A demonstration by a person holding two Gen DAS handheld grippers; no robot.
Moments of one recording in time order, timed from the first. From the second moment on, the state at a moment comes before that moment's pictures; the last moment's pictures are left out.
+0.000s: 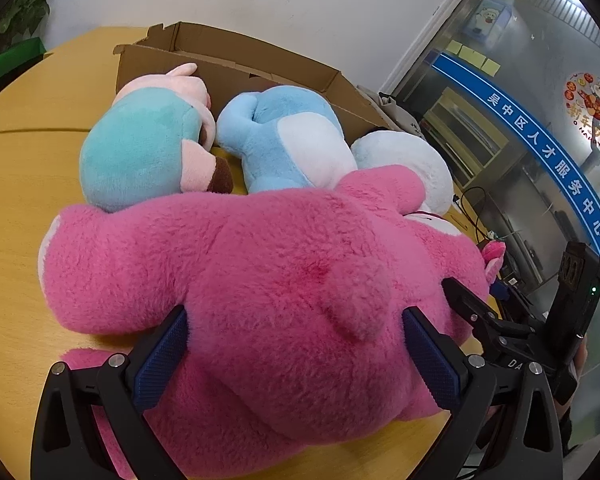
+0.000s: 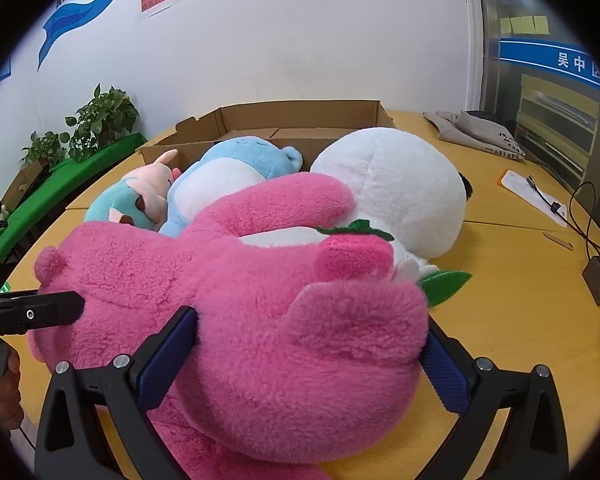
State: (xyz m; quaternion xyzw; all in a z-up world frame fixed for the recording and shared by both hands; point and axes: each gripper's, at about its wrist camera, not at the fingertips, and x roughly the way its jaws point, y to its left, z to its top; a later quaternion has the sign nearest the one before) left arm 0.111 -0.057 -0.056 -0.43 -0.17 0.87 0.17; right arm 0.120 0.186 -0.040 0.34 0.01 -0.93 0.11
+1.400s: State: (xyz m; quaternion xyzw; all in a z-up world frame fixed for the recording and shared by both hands) left arm 0.088 -0.073 0.085 -0.33 -0.11 0.91 0.22; right arm 0.115 0.204 0.065 0.23 -0.06 -0.95 0.20
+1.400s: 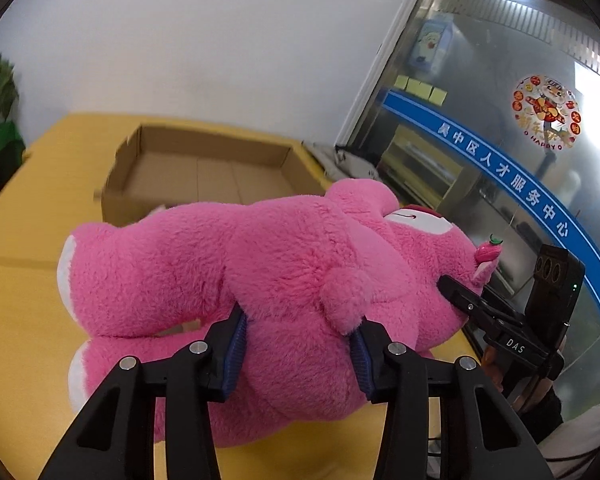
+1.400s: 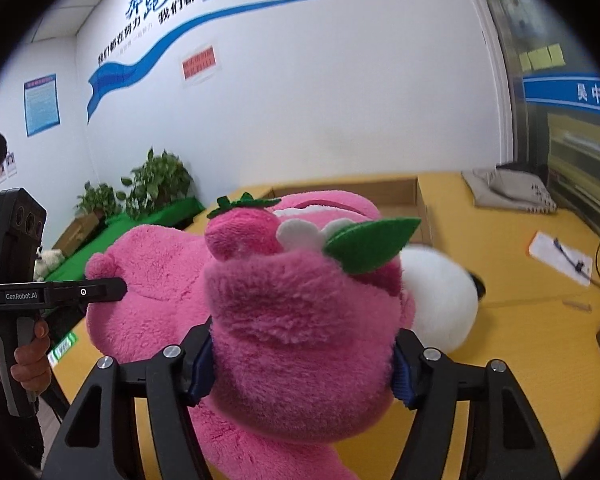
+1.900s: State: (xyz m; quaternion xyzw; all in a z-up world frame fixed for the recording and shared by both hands) left arm -0.210 -0.091 0.157 -0.31 -0.06 0.92 0.20; right arm -0.163 0.207 0.132 0.21 -0.11 -0.95 0.20
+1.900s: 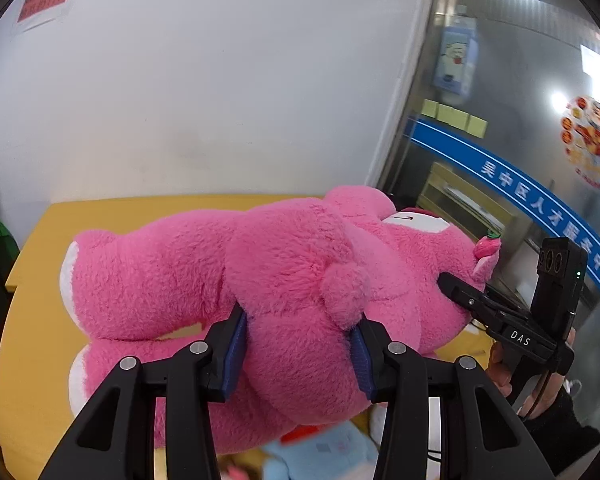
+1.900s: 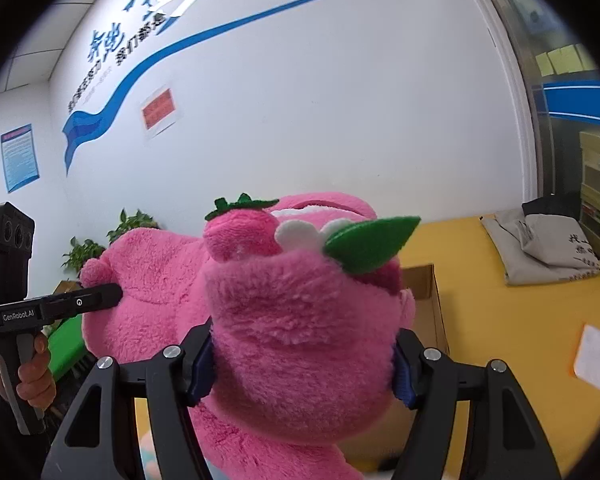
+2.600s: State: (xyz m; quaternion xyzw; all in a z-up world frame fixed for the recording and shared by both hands) left arm -0.403 -0.073 -0.026 -0.49 -0.12 0.85 0.14; right arm -0.350 0.219 -0.025 0.43 -0.13 -0.89 0.03
